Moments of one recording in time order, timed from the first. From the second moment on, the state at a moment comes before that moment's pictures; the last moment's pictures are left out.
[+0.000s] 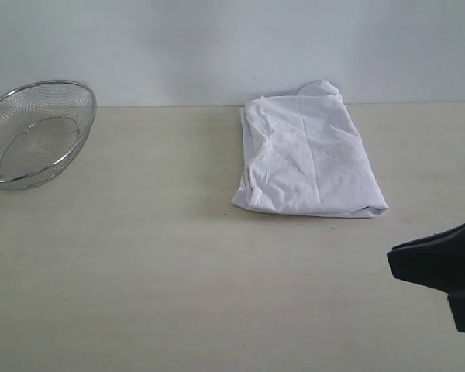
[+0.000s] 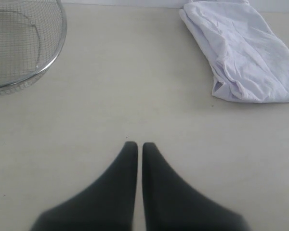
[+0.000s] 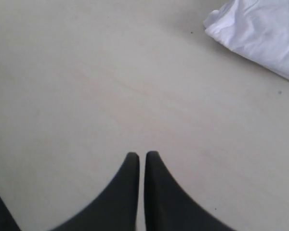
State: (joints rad) left arm -0.14 0.76 -0.32 -0.78 0.25 0.67; right arm -0.07 0.86 -0.47 0.95 0.85 -1.04
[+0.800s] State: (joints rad) left arm -0.14 0.76 -0.32 -0.78 0.25 0.67; right arm -0.07 0.24 -0.43 0.96 0.39 -1.05
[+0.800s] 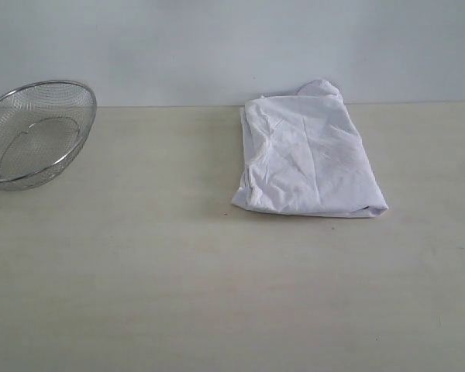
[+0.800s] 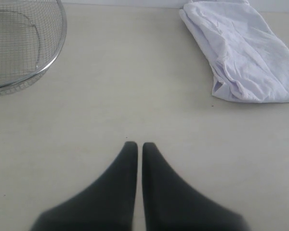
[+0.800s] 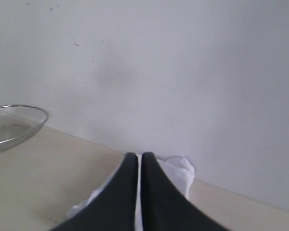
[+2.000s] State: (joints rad) left arm -0.14 0.76 -0.32 -0.78 0.24 0.67; right arm -0.07 0.01 0.00 0.72 0.23 -0.78
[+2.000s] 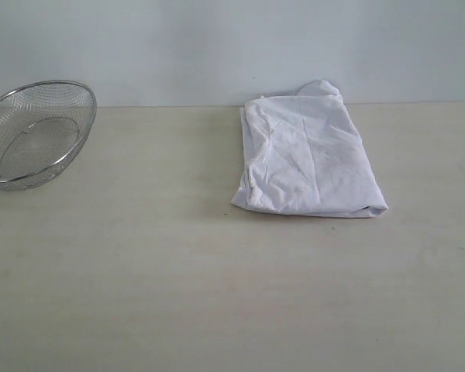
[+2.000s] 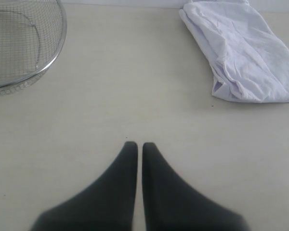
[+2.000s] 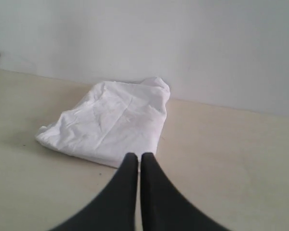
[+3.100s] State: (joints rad) left arm -0.14 0.76 -0.32 -0.78 0.24 0.67; right arm -0.07 0.00 0.00 0.06 0.35 -0.02
